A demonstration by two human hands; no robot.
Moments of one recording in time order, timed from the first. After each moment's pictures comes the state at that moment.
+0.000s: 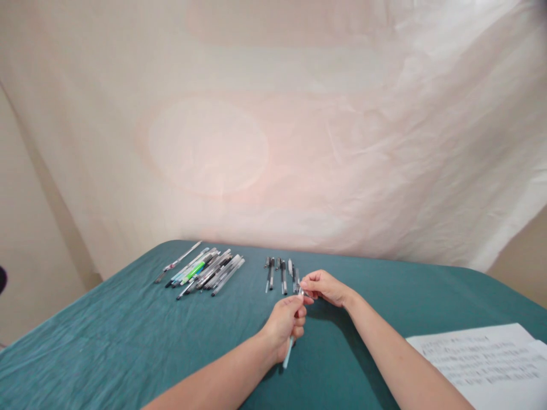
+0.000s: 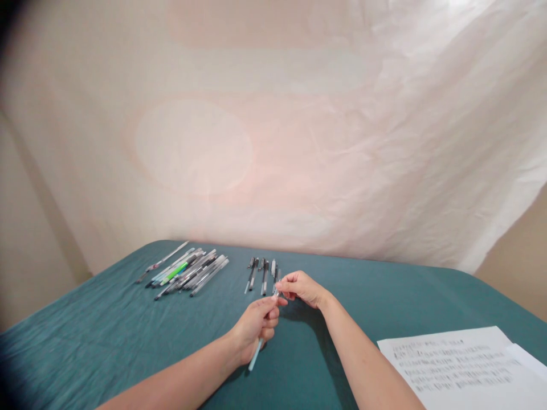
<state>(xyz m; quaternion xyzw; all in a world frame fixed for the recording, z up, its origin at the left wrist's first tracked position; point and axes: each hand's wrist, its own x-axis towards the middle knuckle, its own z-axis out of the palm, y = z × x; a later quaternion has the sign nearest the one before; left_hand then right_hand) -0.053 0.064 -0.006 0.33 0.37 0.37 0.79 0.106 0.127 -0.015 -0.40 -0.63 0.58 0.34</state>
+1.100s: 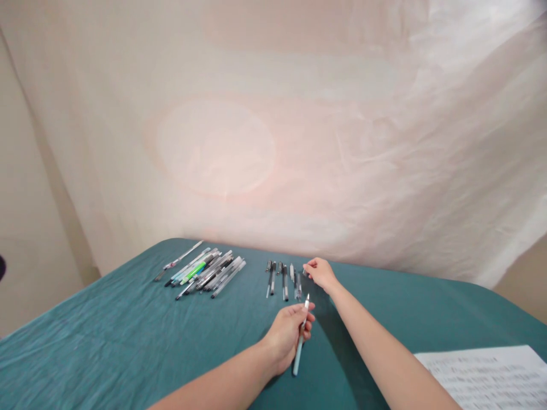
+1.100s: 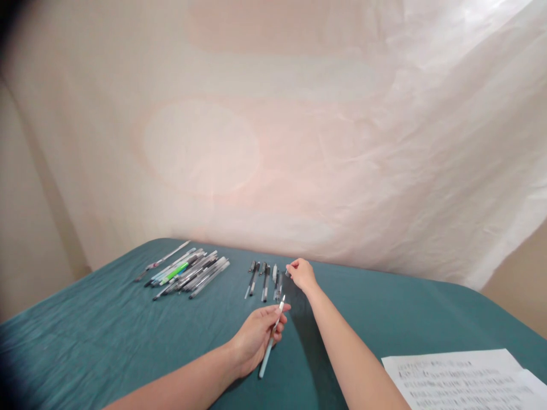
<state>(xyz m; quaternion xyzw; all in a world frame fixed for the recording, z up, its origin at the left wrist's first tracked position) -0.047 0.062 -0.015 0.30 0.37 0.41 0.78 0.108 0.211 -0.052 -0.66 -0.59 0.24 0.40</state>
